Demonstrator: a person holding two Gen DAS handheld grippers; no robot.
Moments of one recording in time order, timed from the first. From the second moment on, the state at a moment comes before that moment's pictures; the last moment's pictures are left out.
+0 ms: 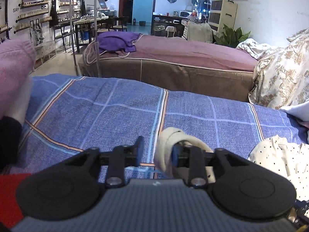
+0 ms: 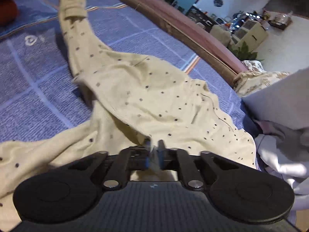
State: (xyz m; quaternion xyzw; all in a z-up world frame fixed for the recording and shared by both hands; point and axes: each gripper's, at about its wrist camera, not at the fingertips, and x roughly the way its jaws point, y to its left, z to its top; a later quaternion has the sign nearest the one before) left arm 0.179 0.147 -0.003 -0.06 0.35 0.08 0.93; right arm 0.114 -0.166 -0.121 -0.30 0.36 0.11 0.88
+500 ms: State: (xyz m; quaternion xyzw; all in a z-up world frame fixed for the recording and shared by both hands) left arm 0.080 0.038 -0.097 -0.05 0.52 -0.19 0.83; right arm 0.001 -0.493 -0.030 -0.04 0.33 -0.31 0.89
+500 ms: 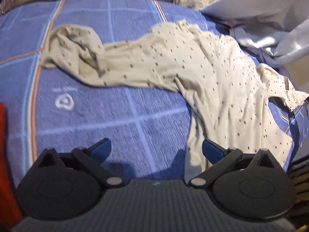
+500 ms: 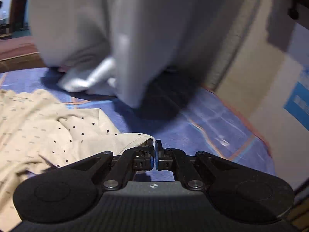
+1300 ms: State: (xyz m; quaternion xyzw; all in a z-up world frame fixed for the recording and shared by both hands) left arm 0.015 0.016 -0.104 -0.10 0.58 -0.34 0.73; right arm -0.073 -0.364 -0.111 0.10 0.39 0.13 0.90
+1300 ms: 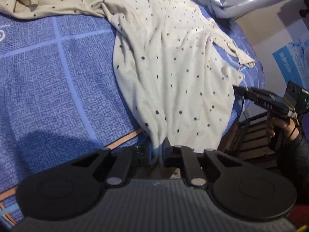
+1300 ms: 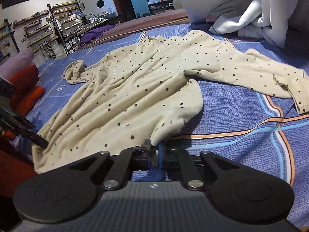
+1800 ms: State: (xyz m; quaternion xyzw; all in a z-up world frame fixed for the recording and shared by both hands) left arm 0.009 0.069 -0.070 -0.07 0.56 -0.32 0.76; right arm -0.151 -0.366 -0.031 0.08 0.52 0.07 0.85
